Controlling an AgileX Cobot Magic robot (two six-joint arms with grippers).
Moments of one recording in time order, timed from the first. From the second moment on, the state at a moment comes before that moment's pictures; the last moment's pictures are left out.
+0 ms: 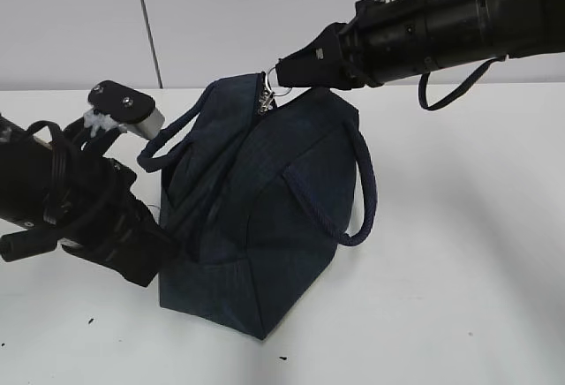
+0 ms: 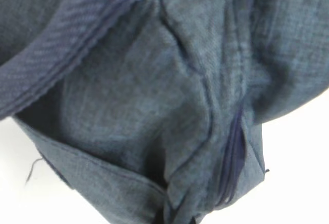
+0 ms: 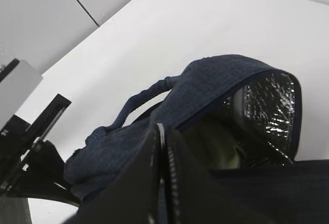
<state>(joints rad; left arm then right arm) -0.44 1.49 -0.80 -0.59 0.59 0.79 0.21 1.74 -1.25 1.41 0.80 -1.37</state>
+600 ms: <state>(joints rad) -0.43 1.49 -0.80 -0.58 0.63 0.79 0.19 1.91 -1.45 1.38 0.83 -1.29</state>
